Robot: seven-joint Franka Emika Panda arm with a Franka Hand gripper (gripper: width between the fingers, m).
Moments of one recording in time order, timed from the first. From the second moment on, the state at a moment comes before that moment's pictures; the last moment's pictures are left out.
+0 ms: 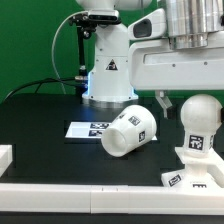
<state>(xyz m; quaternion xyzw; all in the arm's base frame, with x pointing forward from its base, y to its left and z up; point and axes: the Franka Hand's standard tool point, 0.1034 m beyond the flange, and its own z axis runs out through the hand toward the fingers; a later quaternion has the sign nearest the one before) 0.619 0.088 0.114 -0.95 0.29 0.00 0.07</state>
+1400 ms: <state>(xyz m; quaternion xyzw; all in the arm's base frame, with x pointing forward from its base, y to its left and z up) 0.620 0.097 0.111 -0.75 0.66 0.00 0.10</state>
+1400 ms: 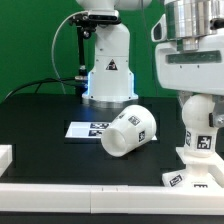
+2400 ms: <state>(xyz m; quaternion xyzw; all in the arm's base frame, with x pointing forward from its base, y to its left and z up) 0.621 0.098 0.114 -0.88 0.47 0.01 0.11</state>
